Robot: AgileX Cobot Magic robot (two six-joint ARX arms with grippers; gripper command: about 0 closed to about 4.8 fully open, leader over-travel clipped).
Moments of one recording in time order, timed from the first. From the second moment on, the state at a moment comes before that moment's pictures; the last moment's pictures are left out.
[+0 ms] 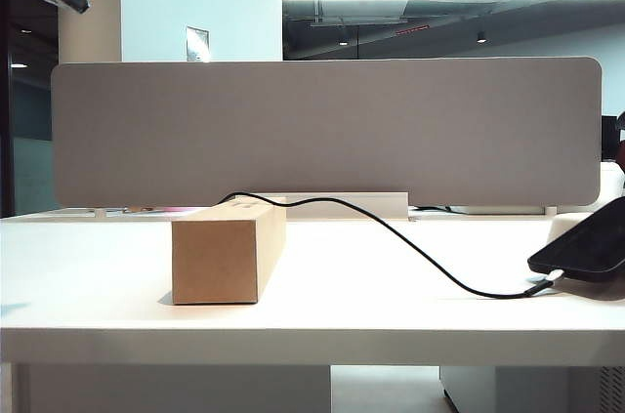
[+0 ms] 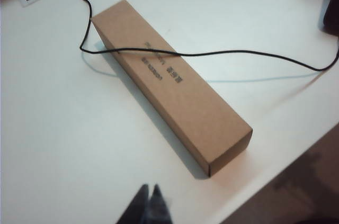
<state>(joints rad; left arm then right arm) -0.39 0.89 0.92 -0.61 0.13 0.23 0.04 0.19 0.01 0.03 0.11 0.21</state>
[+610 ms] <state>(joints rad) -0.39 0.89 0.88 -0.53 0.13 0.23 -0.06 0.02 0.01 0.02 0.11 0.21</state>
